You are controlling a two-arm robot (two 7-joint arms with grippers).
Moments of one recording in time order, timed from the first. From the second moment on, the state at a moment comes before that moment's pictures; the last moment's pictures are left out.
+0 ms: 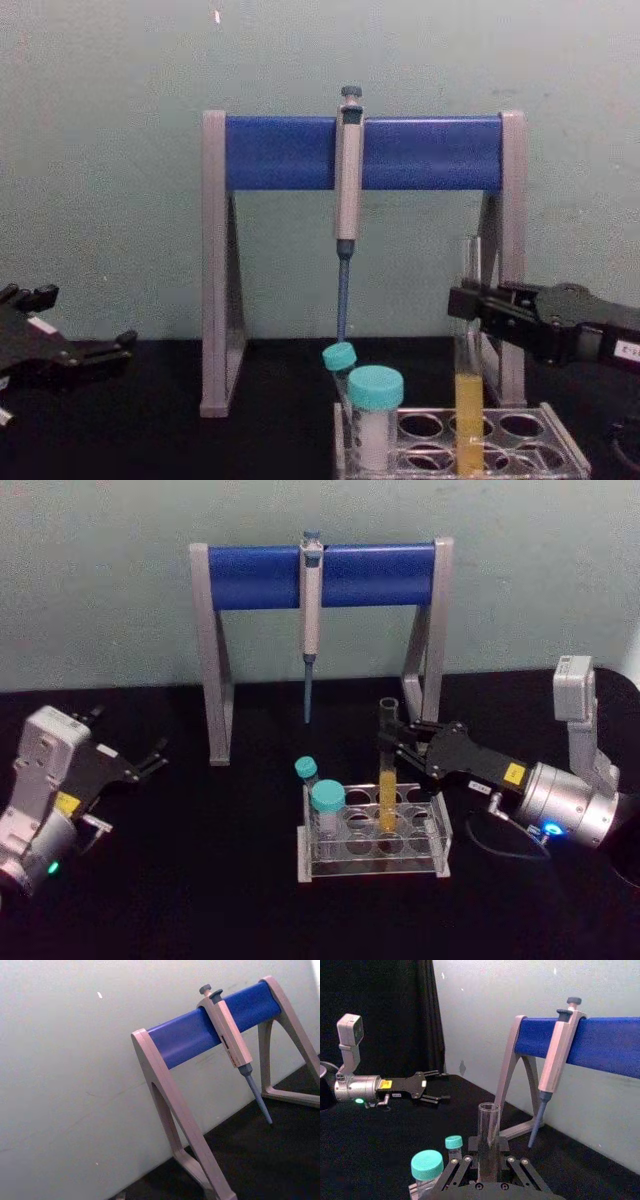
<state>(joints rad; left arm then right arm) -0.20 0.60 0.45 -1.41 -0.25 -0.12 0.03 0.43 0.46 -0.49 -1.15 0.65 -0.19 0.86</state>
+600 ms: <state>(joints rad) -0.20 0.60 0.45 -1.41 -0.25 -0.12 0.03 0.44 0.46 -0.50 -1.13 0.64 -0.17 0.86</state>
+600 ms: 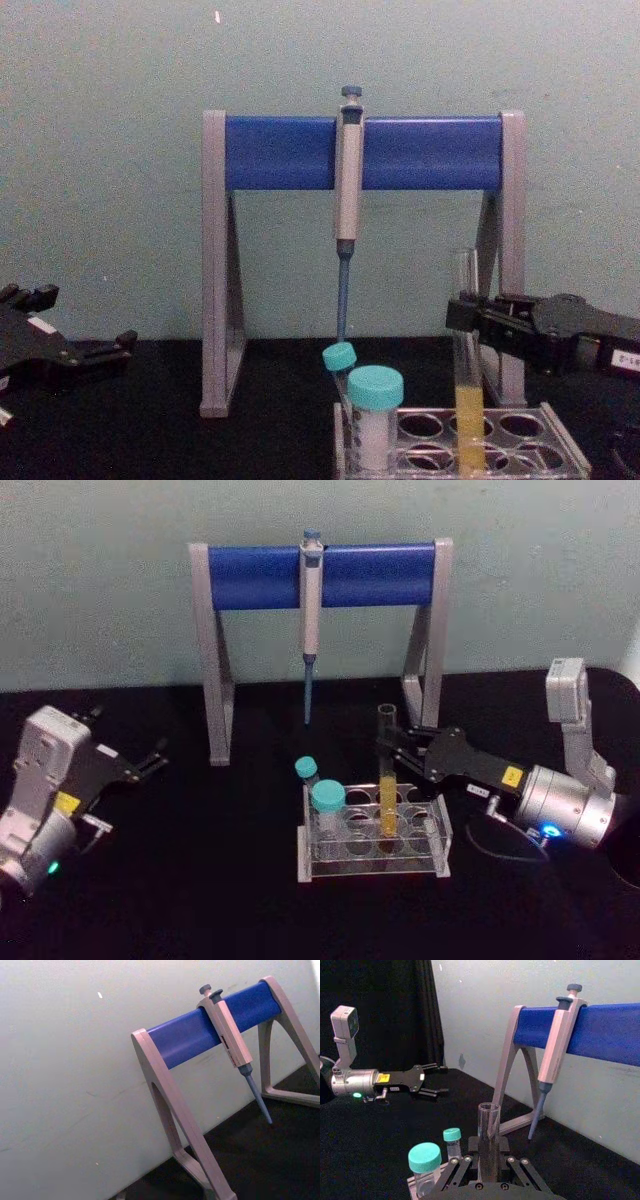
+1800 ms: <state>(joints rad) -0.20 0.60 0.45 -1.41 -0.25 -0.12 0.03 0.45 0.45 -0.50 -1.12 0.63 -0.17 0.85</state>
